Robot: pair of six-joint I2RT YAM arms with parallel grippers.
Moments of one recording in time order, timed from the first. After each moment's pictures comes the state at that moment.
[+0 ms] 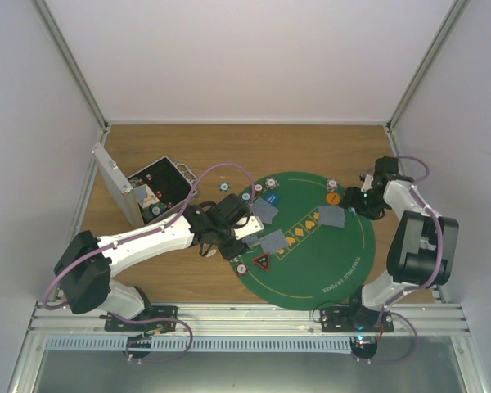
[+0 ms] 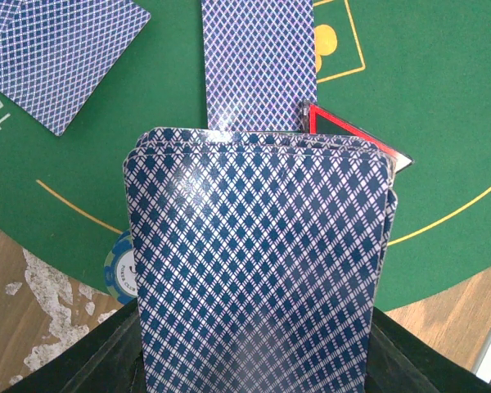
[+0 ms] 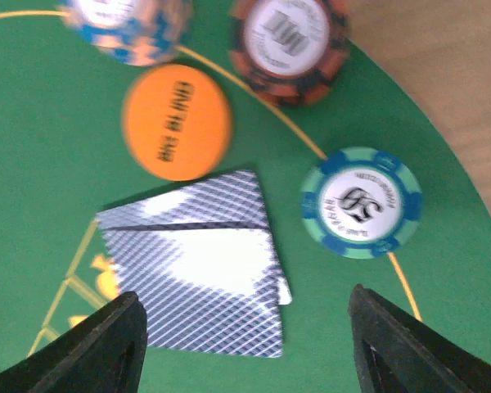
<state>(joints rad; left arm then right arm) -0.90 1.44 1.02 -0.69 0.07 0.20 -0.20 1.62 1.03 -0.73 -0.25 0.13</state>
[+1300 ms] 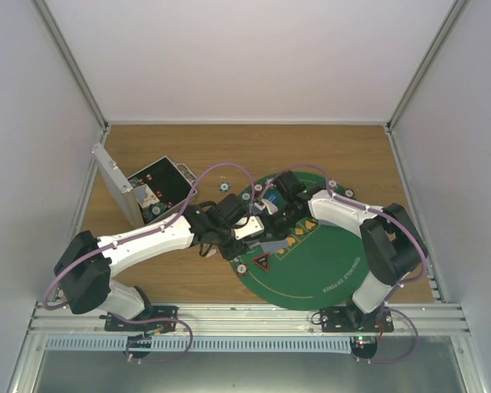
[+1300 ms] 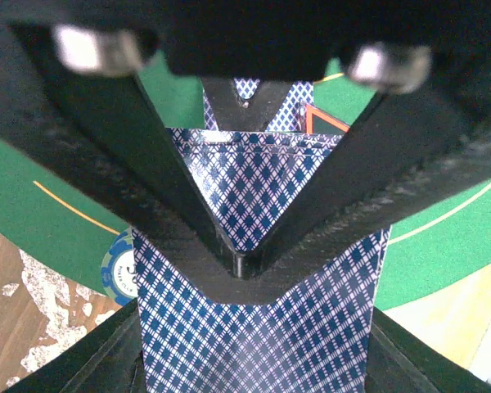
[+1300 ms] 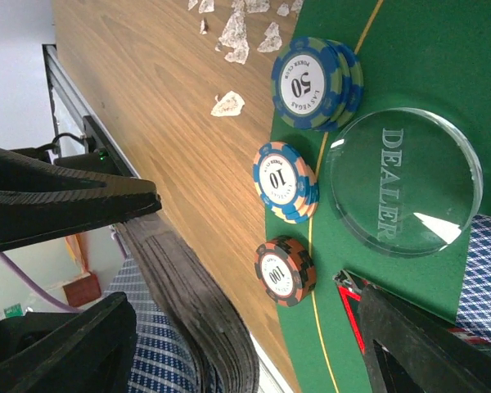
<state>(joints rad) -0.90 1.44 1.02 -0.69 0.07 0.20 0.58 1.68 1.03 -0.61 -0.84 0.32</state>
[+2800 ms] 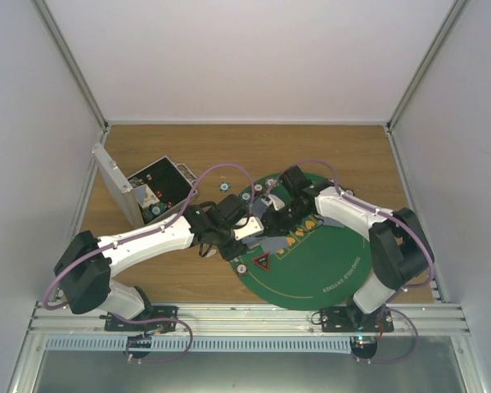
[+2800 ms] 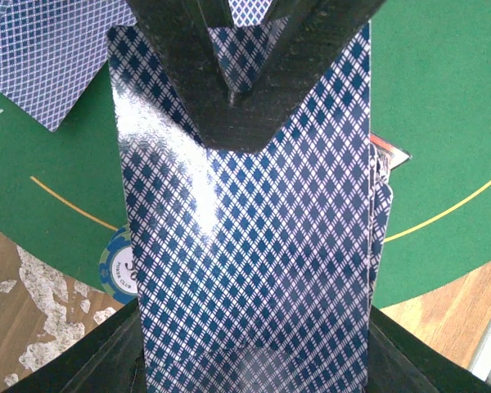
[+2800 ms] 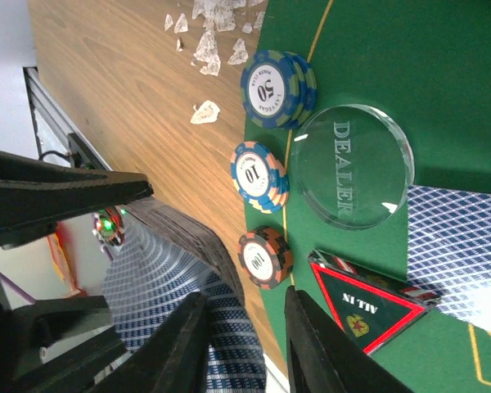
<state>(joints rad) -0.90 1.44 1.01 -0.70 0.07 0.20 0.54 1.63 1.05 -0.71 -0.77 0.31</state>
